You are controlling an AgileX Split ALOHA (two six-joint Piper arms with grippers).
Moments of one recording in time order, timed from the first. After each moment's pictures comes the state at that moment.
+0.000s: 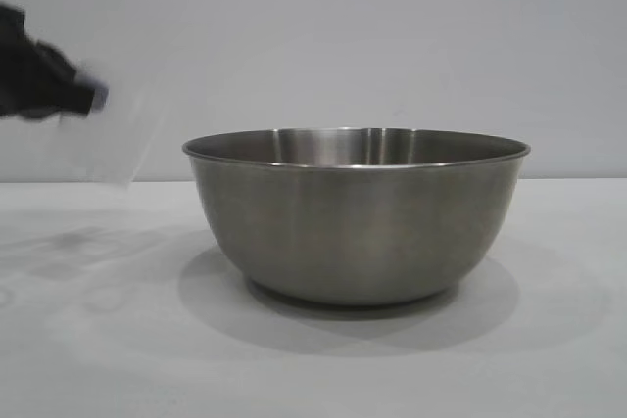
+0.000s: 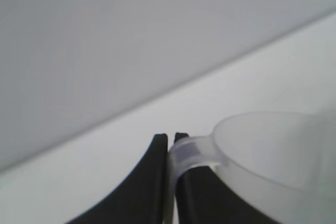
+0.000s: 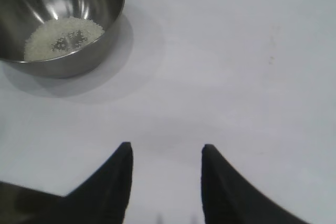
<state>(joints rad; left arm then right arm) -0.10 1.99 -0.56 0.34 -1.13 0.14 0.31 0.13 -0.49 0.02 1.13 0.01</state>
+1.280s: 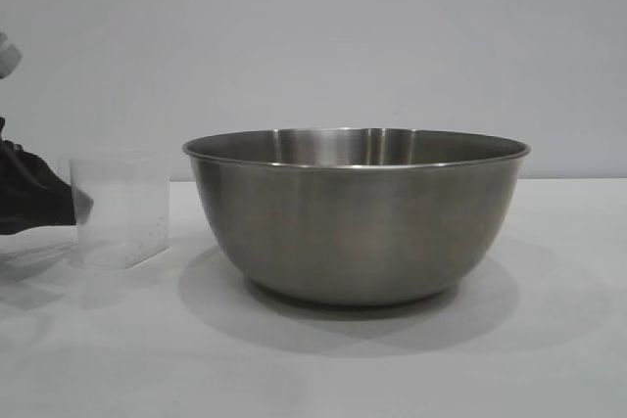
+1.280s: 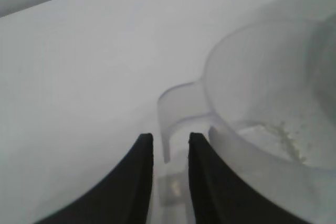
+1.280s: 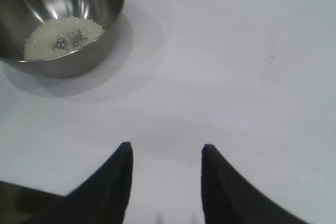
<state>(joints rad) -0.10 2.09 -0.48 0.35 -1.14 0.08 0.31 0.13 -0.49 0.02 1.13 0.01</state>
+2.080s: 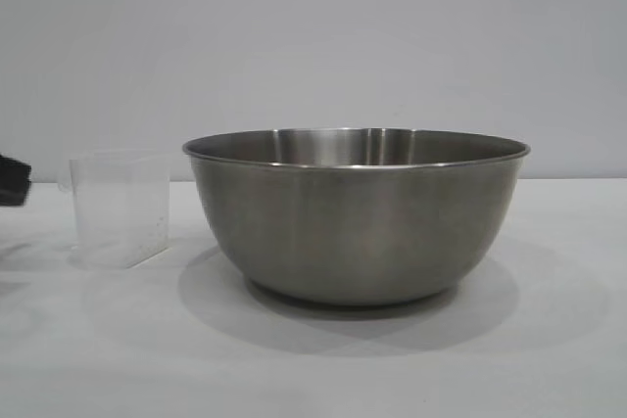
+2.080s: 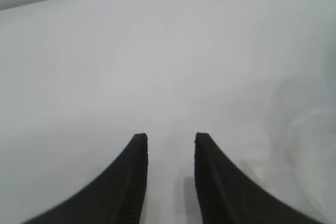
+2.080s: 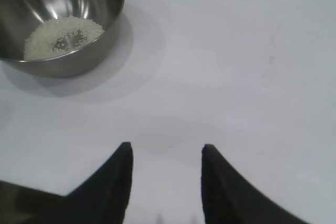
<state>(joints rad) -0.10 2.00 -0.42 -0.02 -1.14 0.05 0.31 0.13 -0.49 0.02 1.13 0.01</state>
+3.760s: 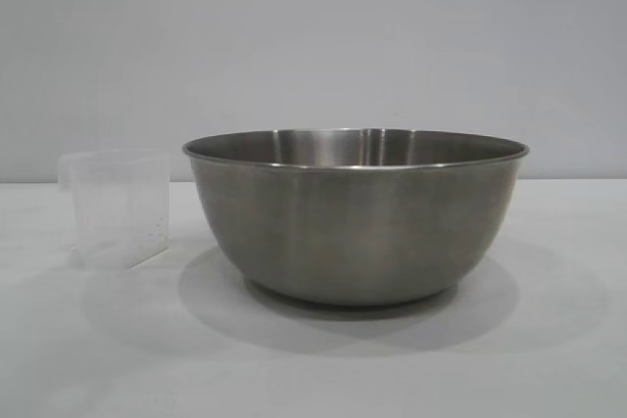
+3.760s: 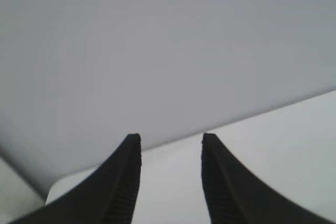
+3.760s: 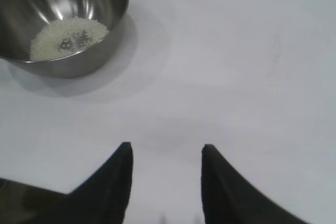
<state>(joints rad) 0.08 0.87 -0.43 0.31 -0.20 -0.04 0.31 0.13 -0.49 0.05 1.13 0.01</state>
